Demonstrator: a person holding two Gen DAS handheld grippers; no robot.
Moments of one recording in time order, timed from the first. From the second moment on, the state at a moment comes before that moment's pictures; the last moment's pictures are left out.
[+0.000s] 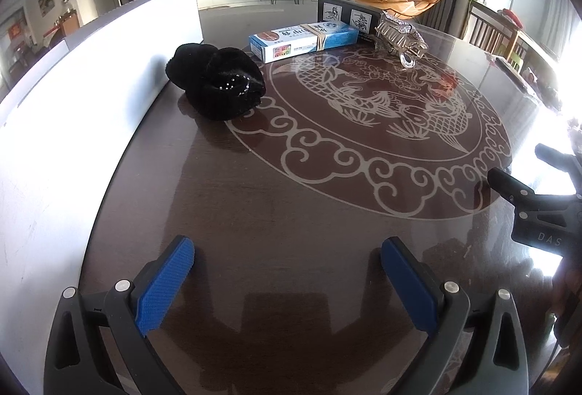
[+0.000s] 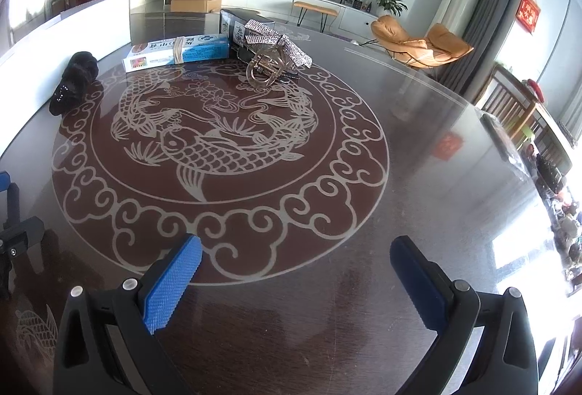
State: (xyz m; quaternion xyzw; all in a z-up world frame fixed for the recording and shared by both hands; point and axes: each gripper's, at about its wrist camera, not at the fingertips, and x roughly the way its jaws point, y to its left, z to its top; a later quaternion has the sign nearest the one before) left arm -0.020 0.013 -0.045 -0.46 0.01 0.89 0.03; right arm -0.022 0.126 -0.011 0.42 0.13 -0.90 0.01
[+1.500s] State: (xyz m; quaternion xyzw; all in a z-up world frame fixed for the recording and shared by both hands) left arm -0.093 0.013 -0.031 -0.43 0.01 0.90 0.06; right arm -0.019 0.124 -0.011 0.41 0.14 -0.90 0.01
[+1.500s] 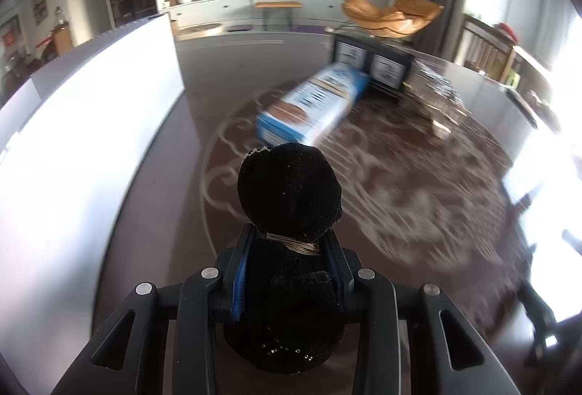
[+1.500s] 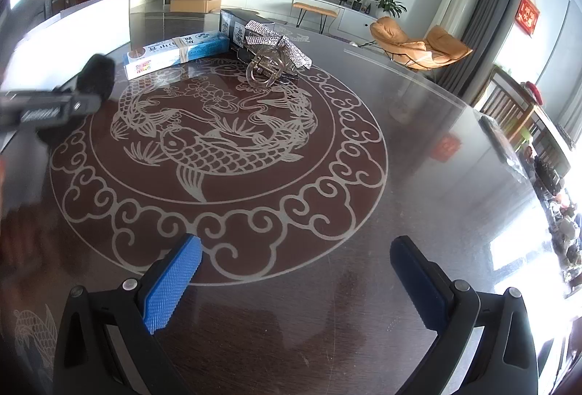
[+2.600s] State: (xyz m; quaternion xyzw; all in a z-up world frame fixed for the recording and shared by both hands) left arm -0.043 0.022 -0.039 -0.46 0.04 0.88 0.07; right arm -0.019 0.123 -0.010 0.41 0.14 -0.90 0.01
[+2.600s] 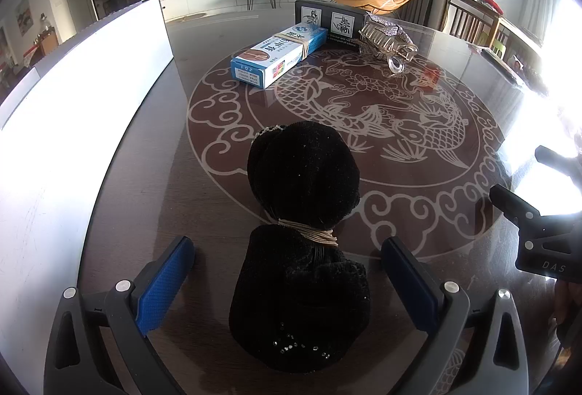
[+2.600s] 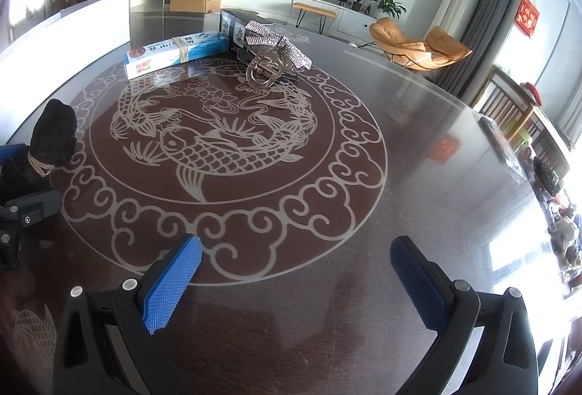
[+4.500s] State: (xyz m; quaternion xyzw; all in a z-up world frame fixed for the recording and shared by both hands) left arm -0.043 0.021 -0.040 -0.46 0.04 0.88 0.07; right arm -0.196 0.159 -0.004 0.45 -0.19 -0.87 0.10
